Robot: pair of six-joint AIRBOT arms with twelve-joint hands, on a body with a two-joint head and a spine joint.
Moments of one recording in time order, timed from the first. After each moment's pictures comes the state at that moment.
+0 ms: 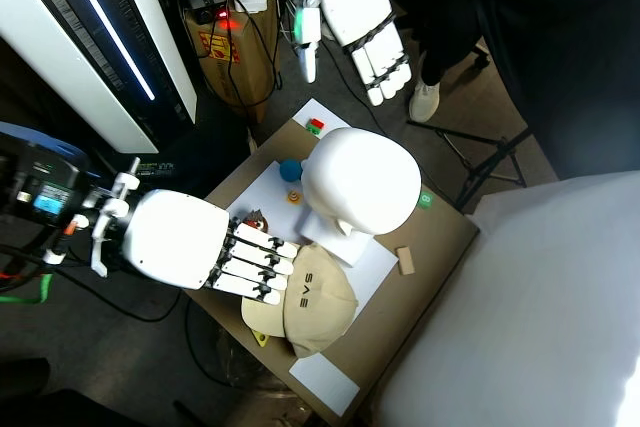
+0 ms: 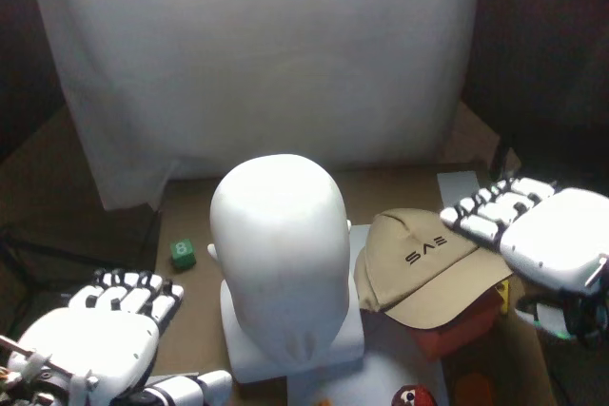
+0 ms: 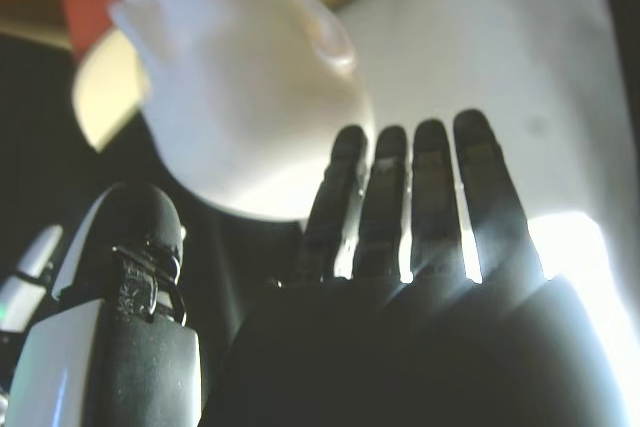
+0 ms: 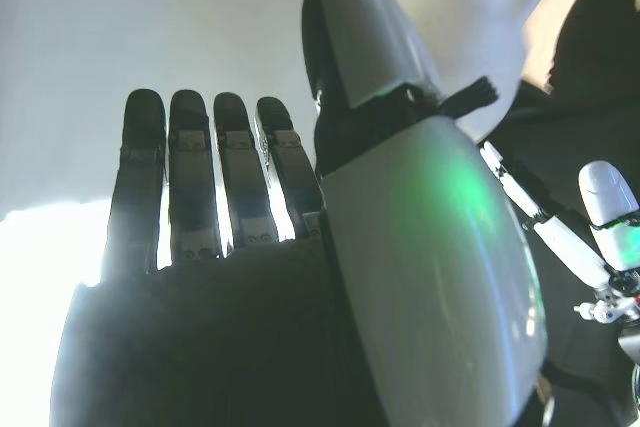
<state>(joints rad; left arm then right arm) 1.09 -1.09 0.71 -1.20 -1.04 1.87 -0.81 -1.18 1.06 0.70 0.58 -1.72</state>
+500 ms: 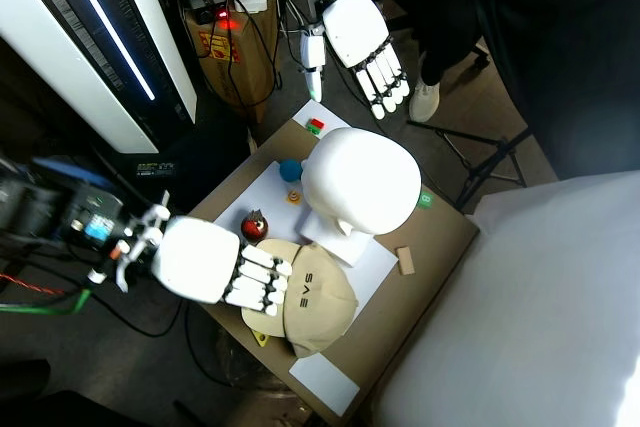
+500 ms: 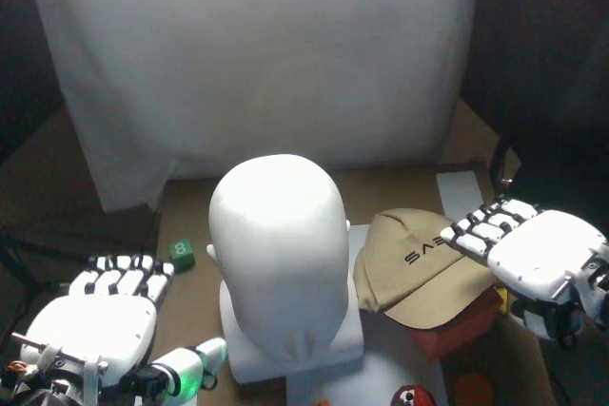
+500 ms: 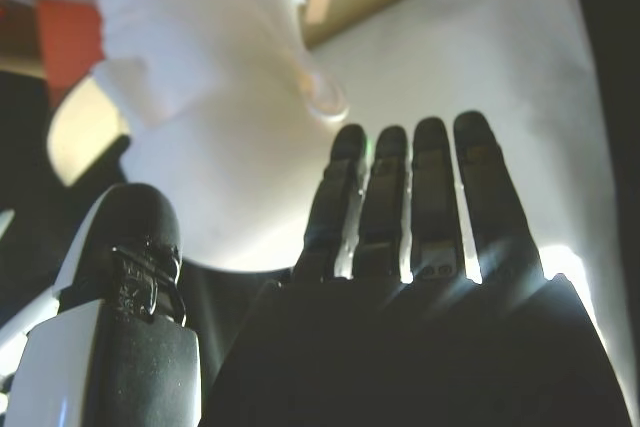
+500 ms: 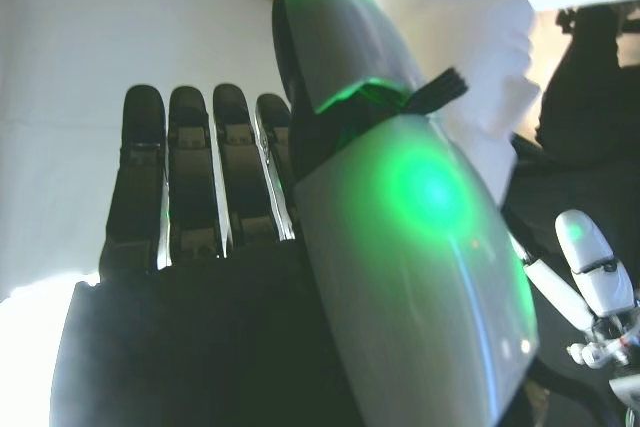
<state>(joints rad) 1.12 -1.23 0.87 -1.15 -1.15 1.76 -0.87 -1.39 1.35 0.63 0.59 -1.64</state>
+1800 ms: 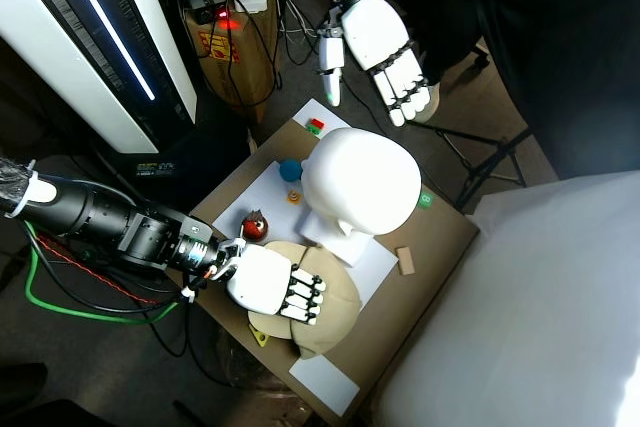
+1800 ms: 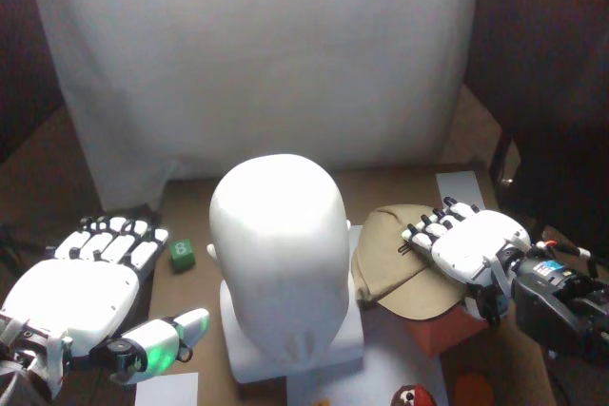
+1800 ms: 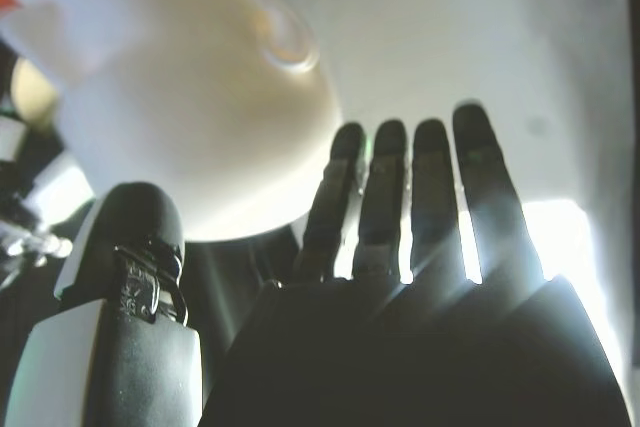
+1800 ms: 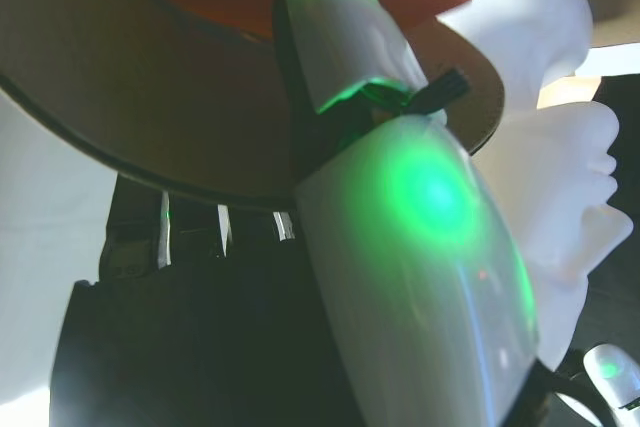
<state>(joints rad) 1.18 -1.19 0.97 -0.90 -1.08 1.59 -0.81 -1.78 1.91 0.50 0.41 -1.45</state>
